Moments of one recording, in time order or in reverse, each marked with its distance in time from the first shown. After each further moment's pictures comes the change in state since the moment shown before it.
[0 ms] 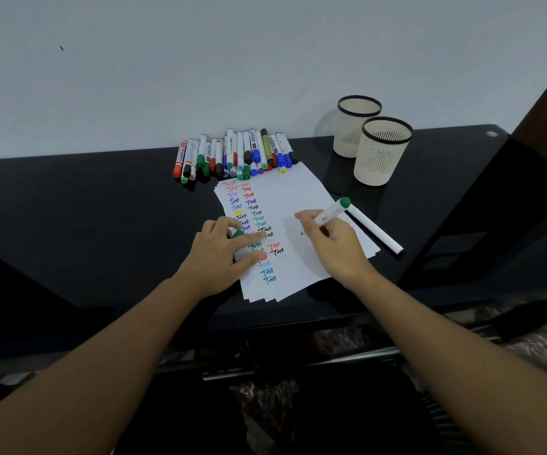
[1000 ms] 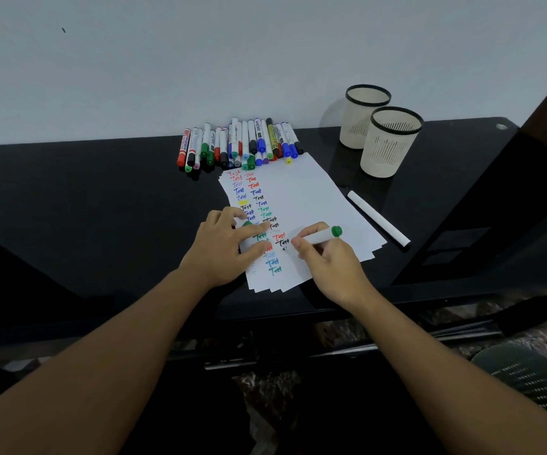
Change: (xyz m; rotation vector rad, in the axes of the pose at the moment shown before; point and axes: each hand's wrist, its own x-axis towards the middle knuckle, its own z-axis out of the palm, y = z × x) left_hand -0.001 -0.001 0.007 0.016 0.065 -0.009; right_hand -0.035 0.010 0.018 -0.109 -0.063 -0.045
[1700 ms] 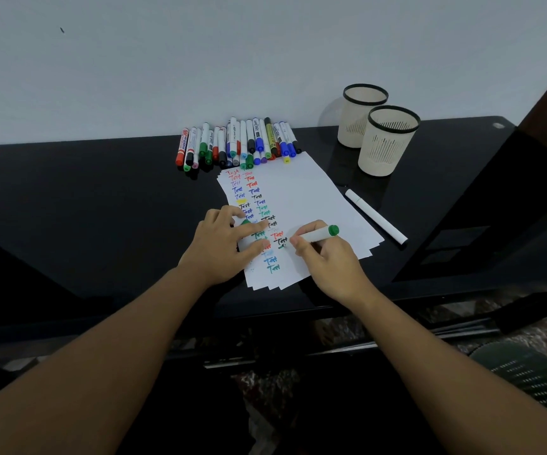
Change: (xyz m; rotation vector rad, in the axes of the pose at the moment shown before) left_hand 0.000 0.001 0.000 0.008 -0.011 -0.006; right_hand 0.000 0.003 -0.002 -0.031 0.000 0.006
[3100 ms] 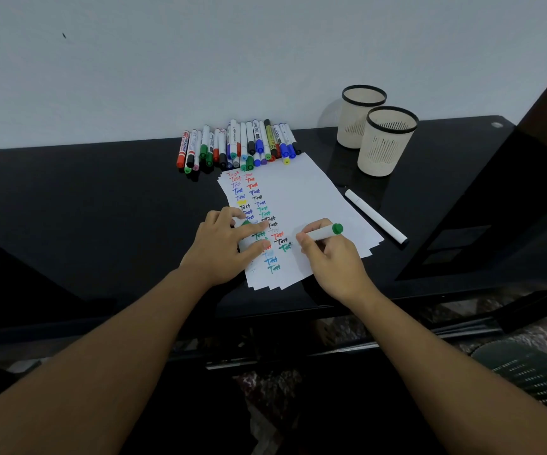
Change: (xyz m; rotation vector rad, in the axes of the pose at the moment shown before) left_hand -0.001 0.000 -0.001 -0.014 -0.008 -0.004; right_hand -0.002 -0.001 -0.001 -0.013 0.059 0.004
